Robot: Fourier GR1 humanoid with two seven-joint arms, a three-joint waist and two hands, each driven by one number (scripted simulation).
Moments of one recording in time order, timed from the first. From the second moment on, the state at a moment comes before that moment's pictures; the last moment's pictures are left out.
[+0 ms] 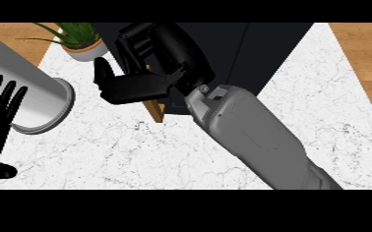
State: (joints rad) left arm 0.01 0.57 0.12 -1.37 0.83 -0.43 -0.33; right arm -0.97 0.00 0.42 -1.38 -0.37 -0.26 0.34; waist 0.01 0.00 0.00
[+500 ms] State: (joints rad) left arm 0.01 0.56 0.14 -1.38 0.83 -0.45 -0.30; right arm -0.97 -0.01 0.38 -1.28 -0.36 -0.09 0.20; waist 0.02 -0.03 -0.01
